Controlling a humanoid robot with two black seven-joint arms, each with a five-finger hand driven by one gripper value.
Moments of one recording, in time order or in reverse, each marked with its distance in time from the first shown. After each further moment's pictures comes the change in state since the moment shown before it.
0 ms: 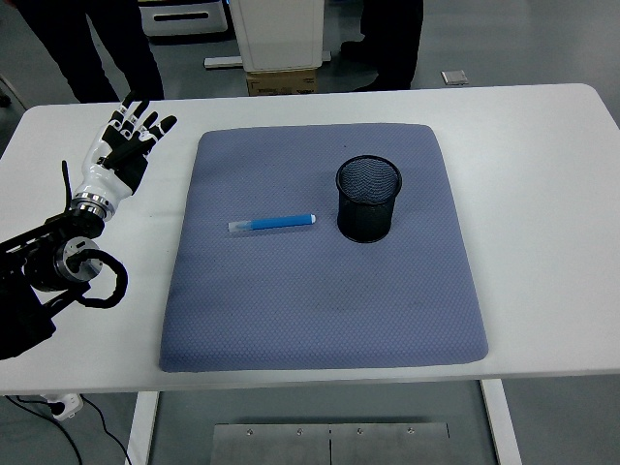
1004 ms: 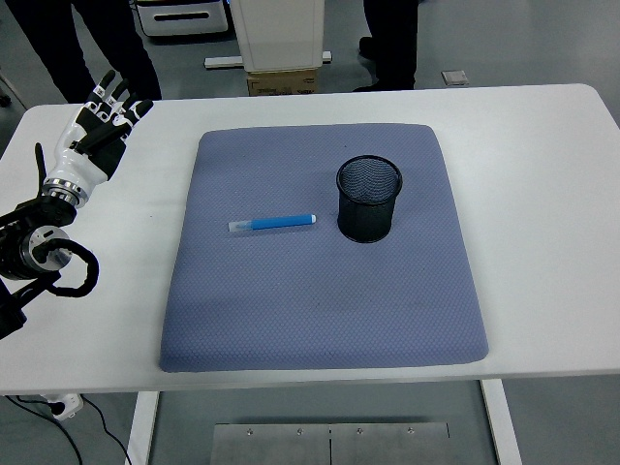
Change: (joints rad) left arm -0.026 0.085 0.010 -0.012 0.011 -0.070 0.017; right arm 0.000 0.000 0.000 0.000 0.000 0.000 0.000
